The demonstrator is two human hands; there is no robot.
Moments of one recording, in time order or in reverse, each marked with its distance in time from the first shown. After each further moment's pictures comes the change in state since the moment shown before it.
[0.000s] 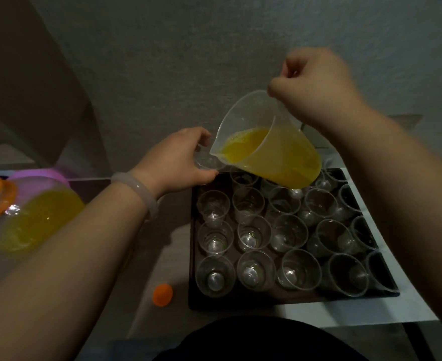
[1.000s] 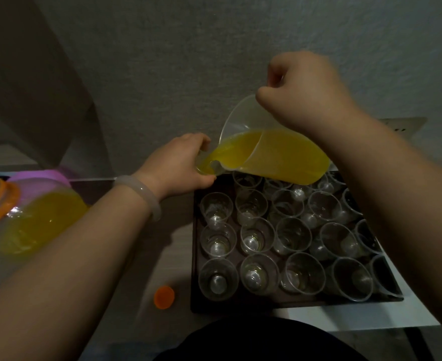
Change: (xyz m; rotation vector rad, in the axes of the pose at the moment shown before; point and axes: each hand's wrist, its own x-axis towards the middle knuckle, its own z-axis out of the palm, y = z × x) left_hand 0.002 -0.007 0.001 0.079 -0.049 -0.007; right_hand 0.003 -0.015 0.010 -0.253 -0.027 -0.158
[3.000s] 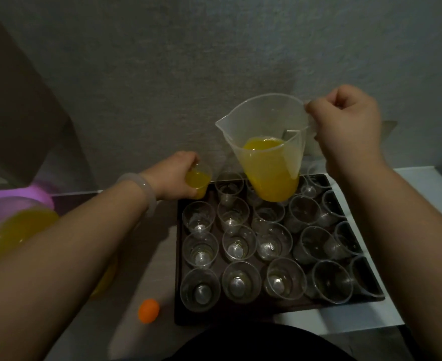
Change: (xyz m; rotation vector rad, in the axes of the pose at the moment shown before) left_hand 0.036 -0.002 0.028 0.034 -0.234 -0.006; right_hand -0.041 0.075 -0.004 0.684 0.409 0.417
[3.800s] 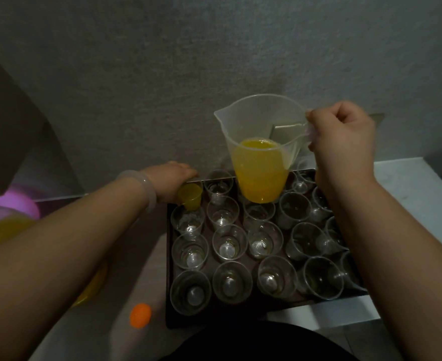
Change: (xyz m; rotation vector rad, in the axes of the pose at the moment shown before) left_hand 0.031 -0.011 0.019 0.414 -0.211 0.214; right_hand -0.013 0.015 -0.010 0.135 0.128 0.099
